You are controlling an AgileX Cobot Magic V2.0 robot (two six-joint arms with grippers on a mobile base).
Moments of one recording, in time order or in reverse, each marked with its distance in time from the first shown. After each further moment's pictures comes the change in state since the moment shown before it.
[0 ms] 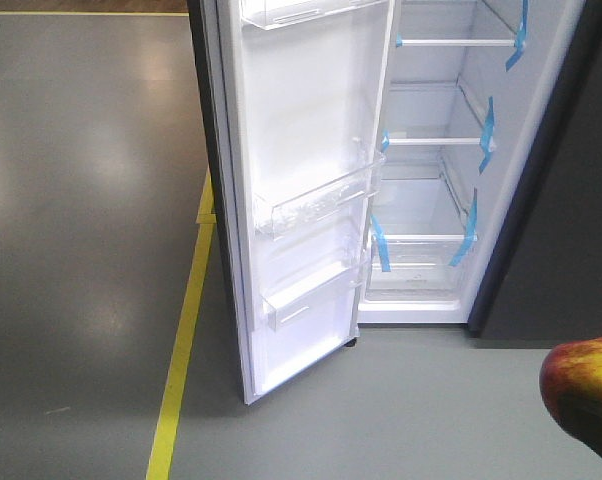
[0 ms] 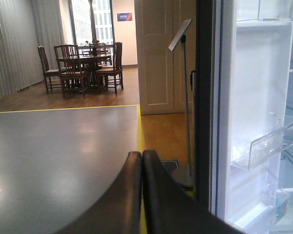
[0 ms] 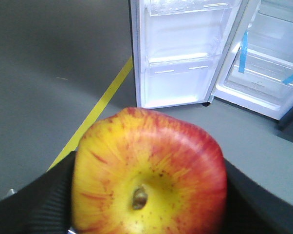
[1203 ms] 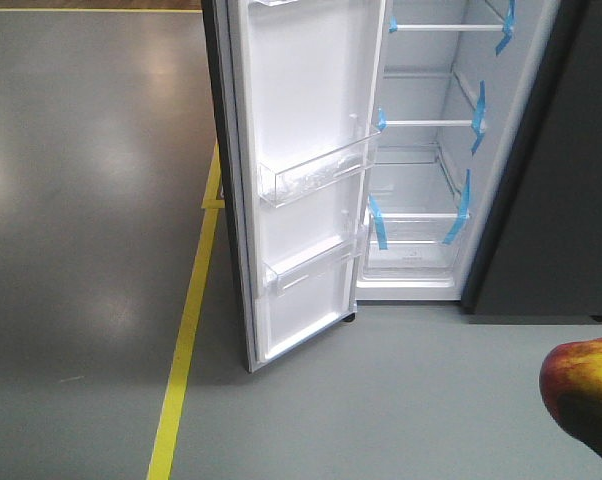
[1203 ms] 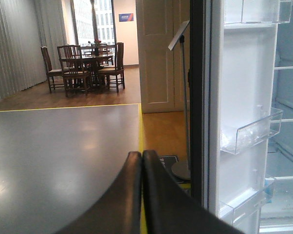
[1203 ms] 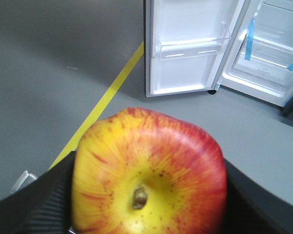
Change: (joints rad) left arm 0.000 0.000 0.000 0.000 0.000 0.000; right arm 0.000 0.000 0.000 0.000 0.000 0.000
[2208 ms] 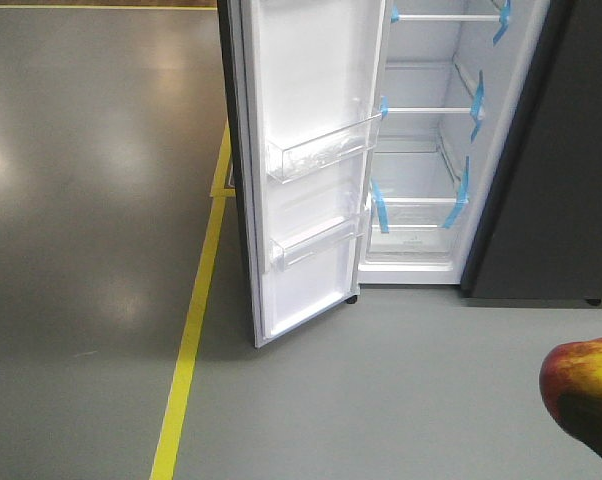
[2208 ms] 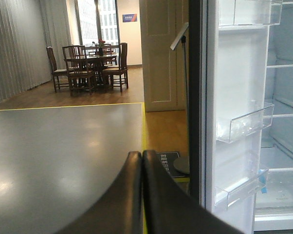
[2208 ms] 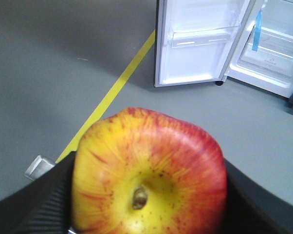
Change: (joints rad) left arm 0.000 0.000 0.000 0.000 0.000 0.000; right arm 0.000 0.000 0.000 0.000 0.000 0.000
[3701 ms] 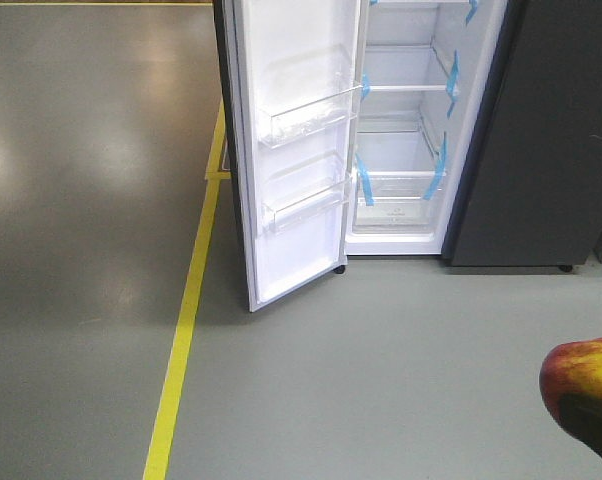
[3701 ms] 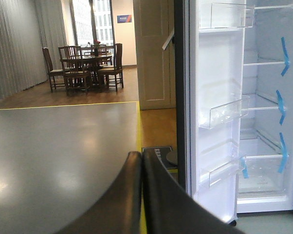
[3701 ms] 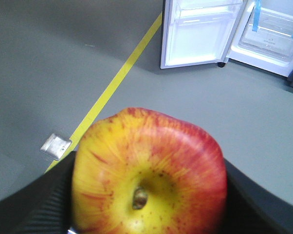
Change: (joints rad) left arm 0.000 0.000 0.000 0.000 0.000 0.000; right arm 0.000 0.000 0.000 0.000 0.000 0.000
